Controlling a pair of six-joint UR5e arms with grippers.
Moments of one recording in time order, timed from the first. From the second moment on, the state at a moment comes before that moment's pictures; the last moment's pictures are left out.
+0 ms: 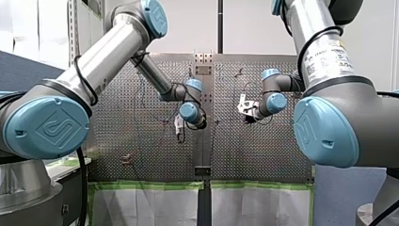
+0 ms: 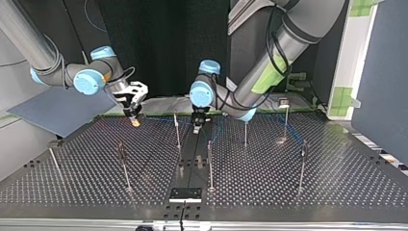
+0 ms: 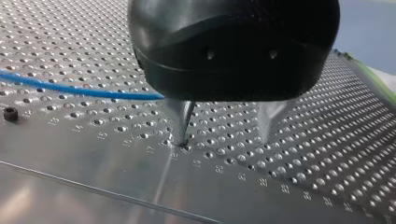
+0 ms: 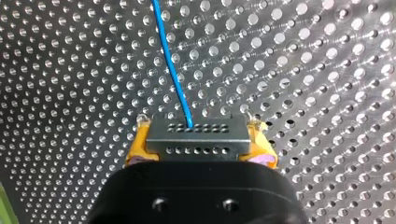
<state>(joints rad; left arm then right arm) -0.47 -2.29 -1.38 -2.86 -1.78 -1.76 1.88 -1.03 1.59 -0.29 1.28 1.76</state>
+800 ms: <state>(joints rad) -0.61 -2.13 -1.50 -2.97 -1.84 -1.74 1.85 -1.07 1.59 -0.25 1.28 1.76</state>
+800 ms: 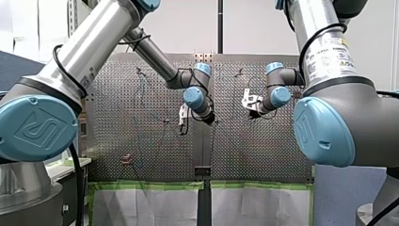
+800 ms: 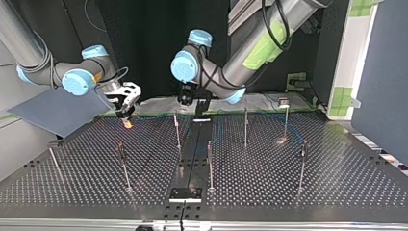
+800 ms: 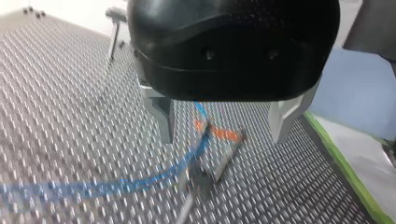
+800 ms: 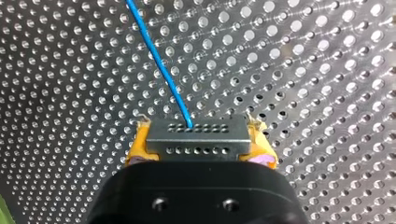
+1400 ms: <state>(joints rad) -0.71 -2.17 -1.40 -2.92 -1.92 -1.83 1.84 -1.07 1.59 -0.25 1.28 1.77</state>
